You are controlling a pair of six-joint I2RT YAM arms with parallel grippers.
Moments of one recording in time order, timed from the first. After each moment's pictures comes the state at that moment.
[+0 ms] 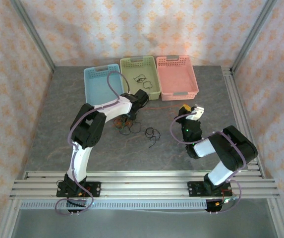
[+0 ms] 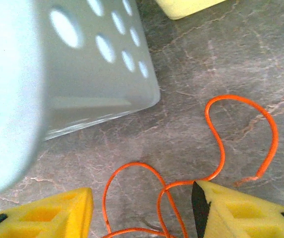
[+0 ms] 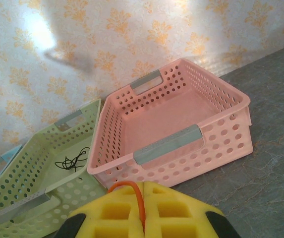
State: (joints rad) left arm -0.55 2.12 1.56 -0.84 -0.53 -0.44; right arm 0.46 1.61 0.30 1.29 0.45 0.45
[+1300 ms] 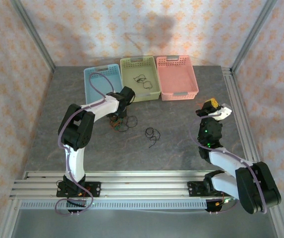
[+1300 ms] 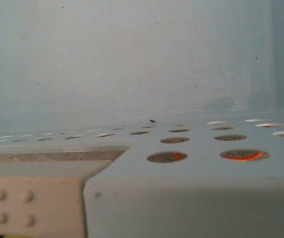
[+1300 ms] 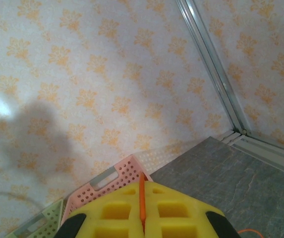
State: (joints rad) left arm -0.43 2.00 1.41 -0.76 -0.44 -0.53; right arm 0.27 1.10 0.26 1.03 0.56 0.39
